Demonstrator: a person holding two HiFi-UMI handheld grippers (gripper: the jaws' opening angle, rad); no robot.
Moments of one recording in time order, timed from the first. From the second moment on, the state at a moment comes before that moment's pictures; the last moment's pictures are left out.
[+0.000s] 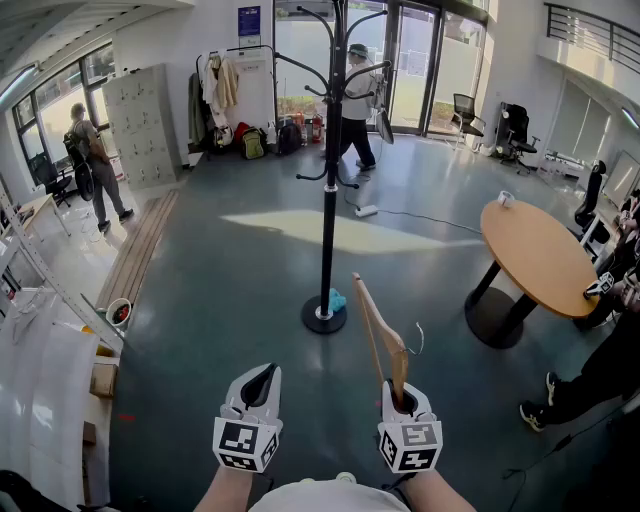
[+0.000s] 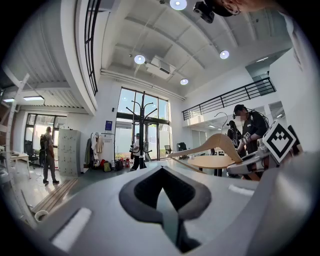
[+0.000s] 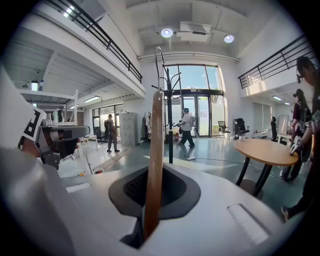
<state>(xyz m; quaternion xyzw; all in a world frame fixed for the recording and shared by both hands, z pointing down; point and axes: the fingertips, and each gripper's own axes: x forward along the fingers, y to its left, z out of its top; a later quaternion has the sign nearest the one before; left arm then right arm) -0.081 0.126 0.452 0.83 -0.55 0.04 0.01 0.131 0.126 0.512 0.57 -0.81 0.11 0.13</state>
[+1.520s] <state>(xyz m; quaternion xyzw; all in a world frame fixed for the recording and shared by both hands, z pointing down) -0.146 0.030 0.491 0.83 -0.56 0.04 0.03 0.114 0.012 0.537 0.61 -0.77 0.15 0.11</state>
